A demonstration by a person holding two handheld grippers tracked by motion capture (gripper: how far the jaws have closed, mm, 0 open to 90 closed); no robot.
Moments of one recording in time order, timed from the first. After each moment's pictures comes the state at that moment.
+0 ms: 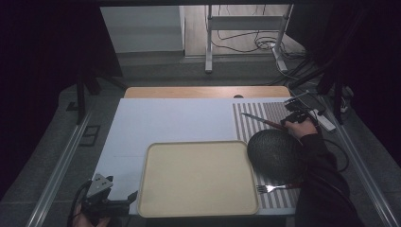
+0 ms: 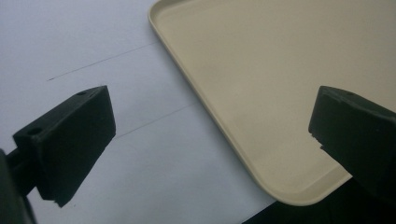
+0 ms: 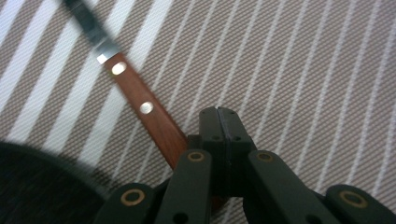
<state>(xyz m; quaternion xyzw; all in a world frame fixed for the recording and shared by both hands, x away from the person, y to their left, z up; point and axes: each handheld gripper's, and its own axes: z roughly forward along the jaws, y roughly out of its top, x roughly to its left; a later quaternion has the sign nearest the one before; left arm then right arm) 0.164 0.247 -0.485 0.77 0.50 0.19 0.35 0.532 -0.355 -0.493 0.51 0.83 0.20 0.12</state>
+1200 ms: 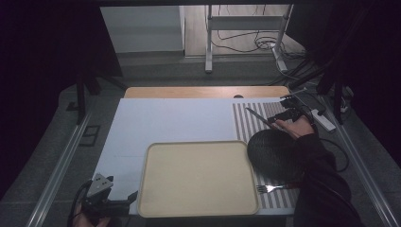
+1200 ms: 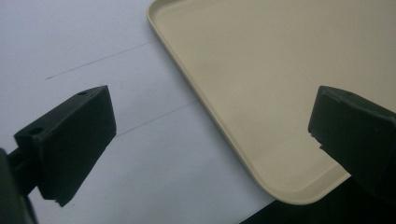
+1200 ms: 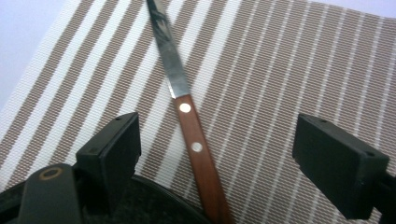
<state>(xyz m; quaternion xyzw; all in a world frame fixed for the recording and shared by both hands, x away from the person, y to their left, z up) 0.165 0.247 -0.485 0.77 0.50 0.19 0.35 0.521 -0.327 -0.472 0.52 0.81 0.24 0.13</state>
